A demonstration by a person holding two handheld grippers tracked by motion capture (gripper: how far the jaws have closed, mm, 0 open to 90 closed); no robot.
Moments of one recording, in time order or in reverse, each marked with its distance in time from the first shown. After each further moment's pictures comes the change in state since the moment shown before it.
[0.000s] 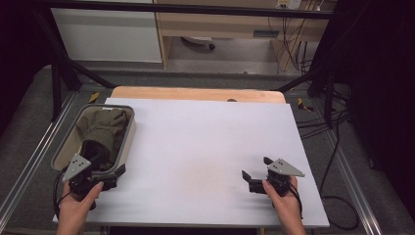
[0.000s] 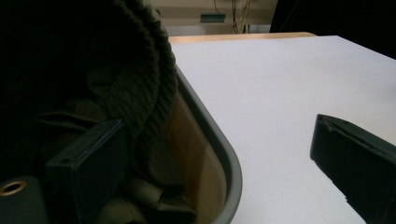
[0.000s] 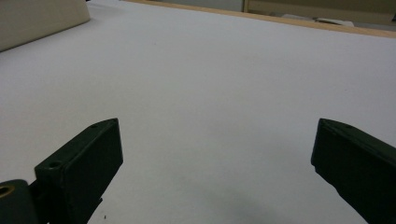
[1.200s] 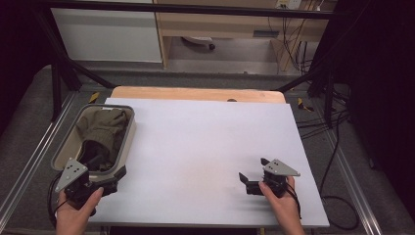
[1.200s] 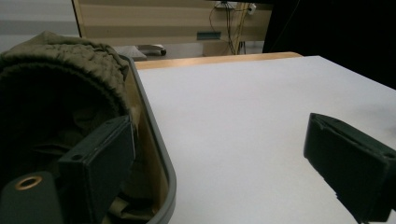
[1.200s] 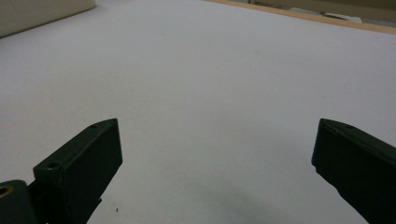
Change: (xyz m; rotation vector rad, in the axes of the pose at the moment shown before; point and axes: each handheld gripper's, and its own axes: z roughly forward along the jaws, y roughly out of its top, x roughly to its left) left arm -0.035 0.025 -0.030 -0.057 0.001 0.013; right arm 0.009 0.002 0.002 0.040 0.009 -0.036
